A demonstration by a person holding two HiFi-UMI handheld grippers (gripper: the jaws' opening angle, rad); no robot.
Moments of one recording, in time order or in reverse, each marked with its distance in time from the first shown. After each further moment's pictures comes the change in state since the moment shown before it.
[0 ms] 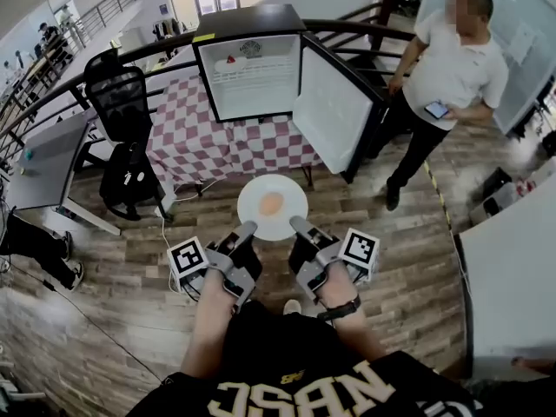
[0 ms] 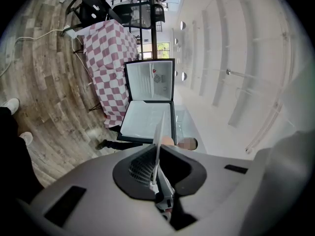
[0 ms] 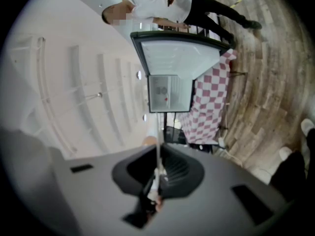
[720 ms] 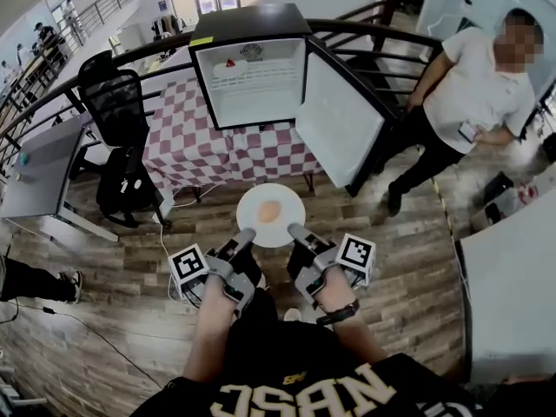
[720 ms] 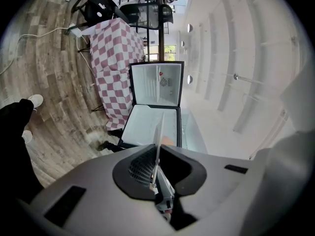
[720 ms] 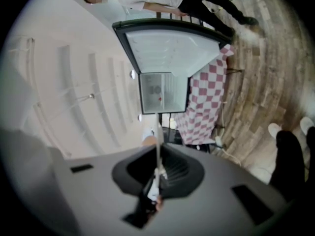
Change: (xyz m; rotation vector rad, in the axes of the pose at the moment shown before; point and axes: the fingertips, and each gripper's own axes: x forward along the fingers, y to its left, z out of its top) left arm 0.042 0.023 0.050 -0.059 -0.025 0.036; right arm 0.055 -0.025 0.033 0.045 0.019 -0.048
